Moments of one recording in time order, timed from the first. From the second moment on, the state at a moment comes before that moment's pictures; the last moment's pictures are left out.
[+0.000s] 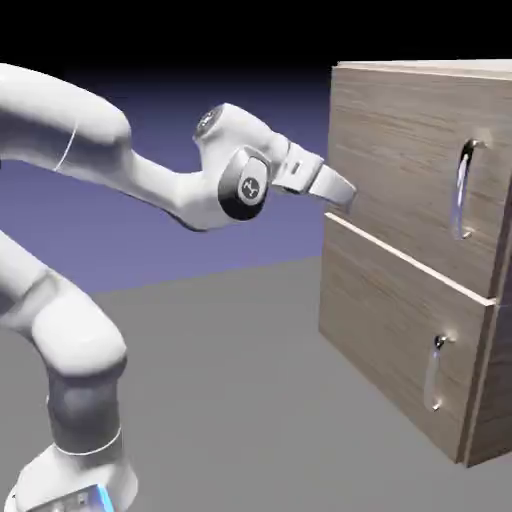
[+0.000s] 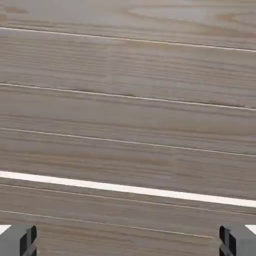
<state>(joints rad) 0.29 -0.67 -0.30 -2.64 -0.70 3.02 1.24</state>
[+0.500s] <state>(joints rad) 0.54 -0.76 -0.58 -2.49 -1.36 3.00 1.70</state>
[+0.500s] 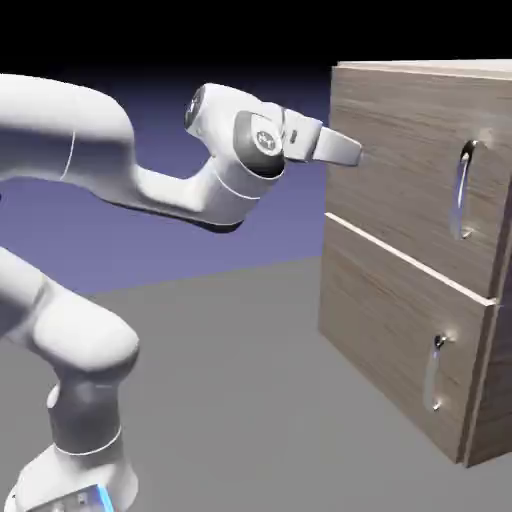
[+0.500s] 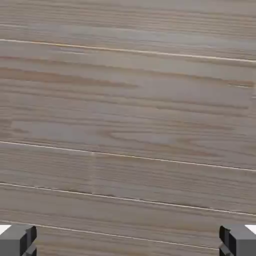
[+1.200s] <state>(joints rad) 0.90 -0.89 -0.98 -2.28 -2.27 2.97 2.34</state>
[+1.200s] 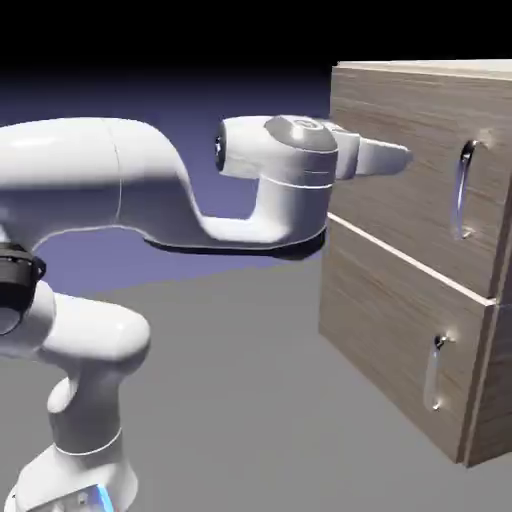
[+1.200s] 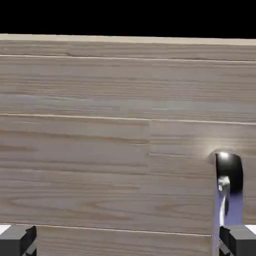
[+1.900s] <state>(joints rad) 1.30 -0.93 -1.32 -2.00 -2.82 2.94 2.72</state>
